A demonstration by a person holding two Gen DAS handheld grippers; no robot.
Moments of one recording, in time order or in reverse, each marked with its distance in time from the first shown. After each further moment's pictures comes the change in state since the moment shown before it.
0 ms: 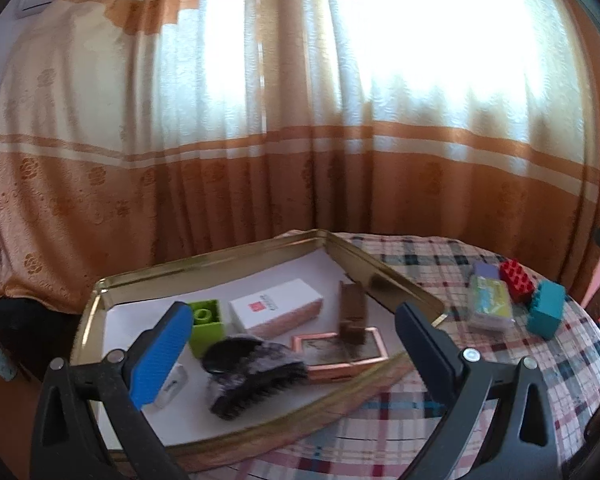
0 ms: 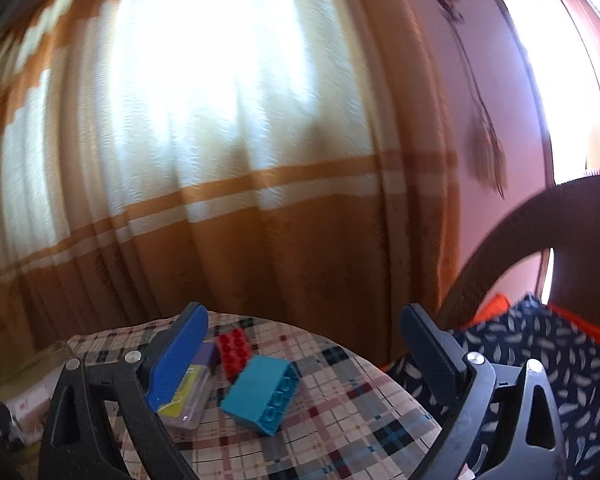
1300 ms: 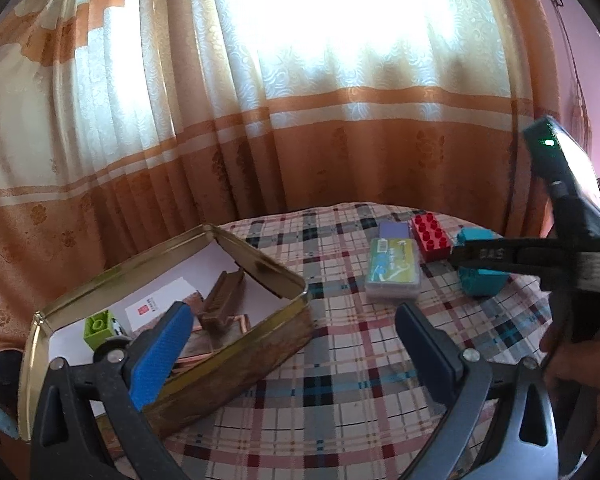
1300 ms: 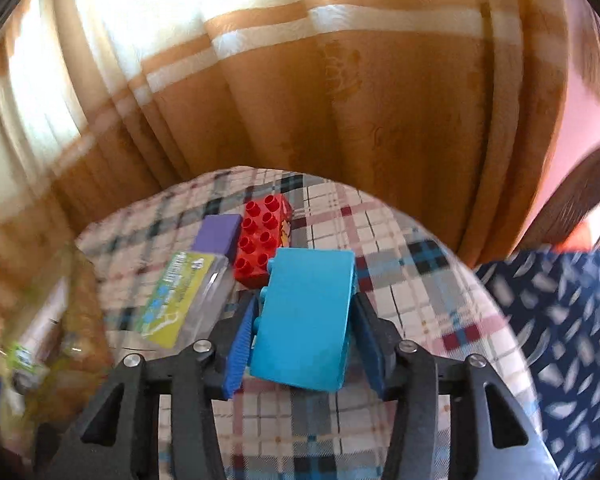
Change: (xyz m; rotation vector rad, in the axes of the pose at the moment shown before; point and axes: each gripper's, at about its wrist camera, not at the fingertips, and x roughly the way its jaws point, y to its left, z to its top) left arm -0.007 -0.090 -0.005 0.199 0.072 -0.158; right arm 0.099 0.015 -0.032 -0.023 0.580 0.281
